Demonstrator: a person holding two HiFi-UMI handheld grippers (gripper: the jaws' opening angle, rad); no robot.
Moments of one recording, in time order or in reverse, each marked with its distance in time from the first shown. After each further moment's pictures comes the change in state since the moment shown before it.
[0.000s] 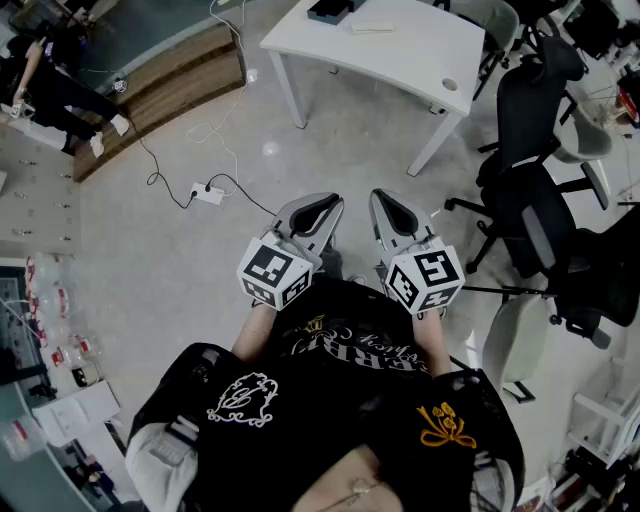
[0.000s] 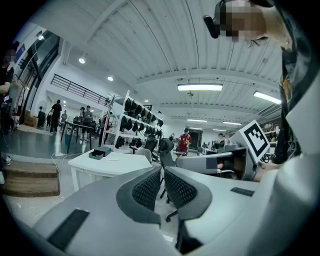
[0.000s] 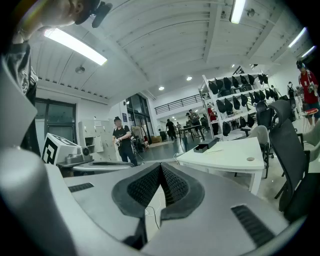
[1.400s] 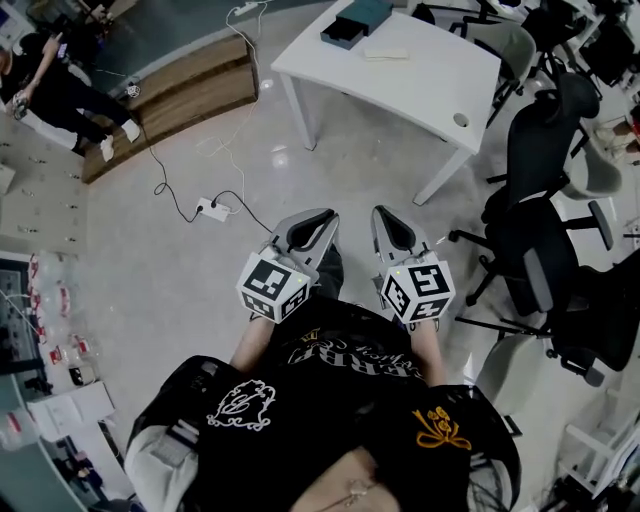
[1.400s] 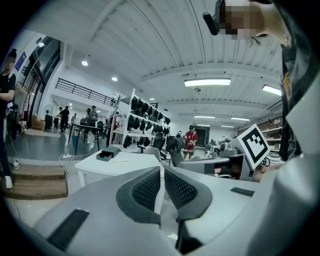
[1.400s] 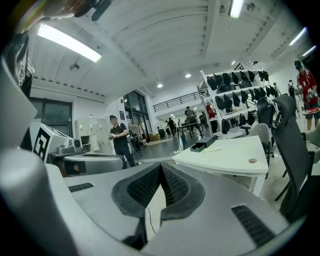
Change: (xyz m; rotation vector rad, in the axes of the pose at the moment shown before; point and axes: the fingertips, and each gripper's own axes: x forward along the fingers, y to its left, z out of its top) left arm 0.045 0.061 0.017 0.005 0.033 0.084; right arm 0.066 -0.055 0.011 0.007 0.029 -0.013
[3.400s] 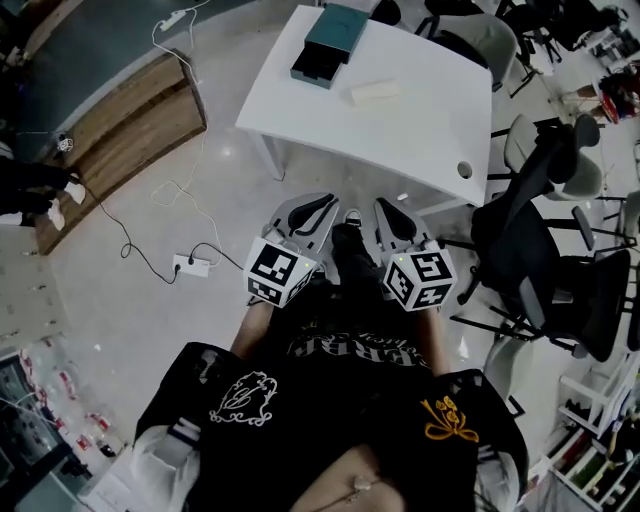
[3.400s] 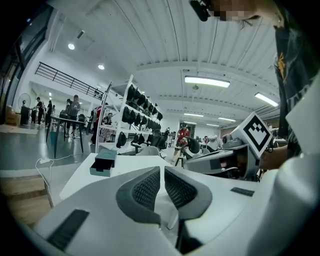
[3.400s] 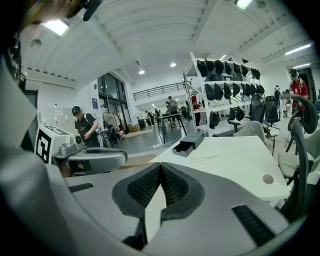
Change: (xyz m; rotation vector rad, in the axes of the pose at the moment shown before) left arm 0.215 0.296 0.056 0.034 0.051 -0.220; right arm 0.308 -0.125 0.084 0.051 0.125 -0.247
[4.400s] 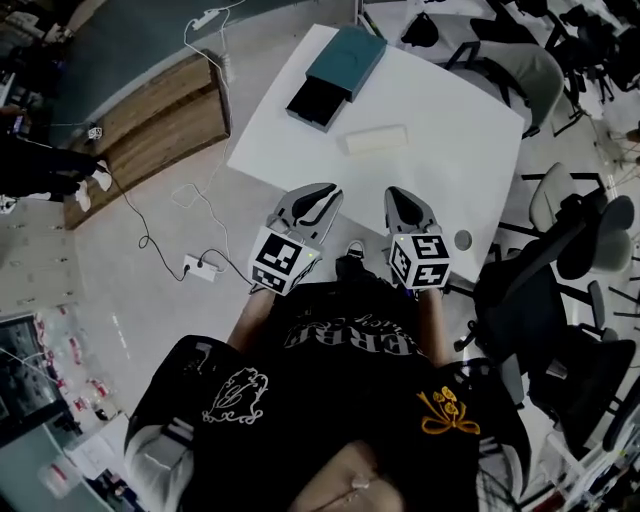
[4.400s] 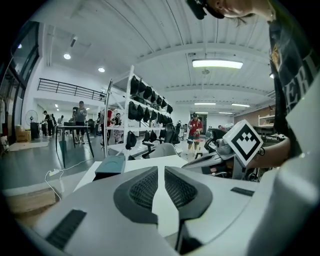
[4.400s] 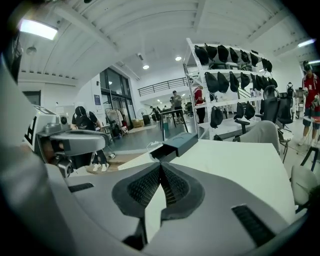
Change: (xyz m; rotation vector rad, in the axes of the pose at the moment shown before) left arm 0.202 0.086 0.044 0.072 0.077 0.156; right arm 0.150 -0.206 0.058 -0.053 0.048 0.077
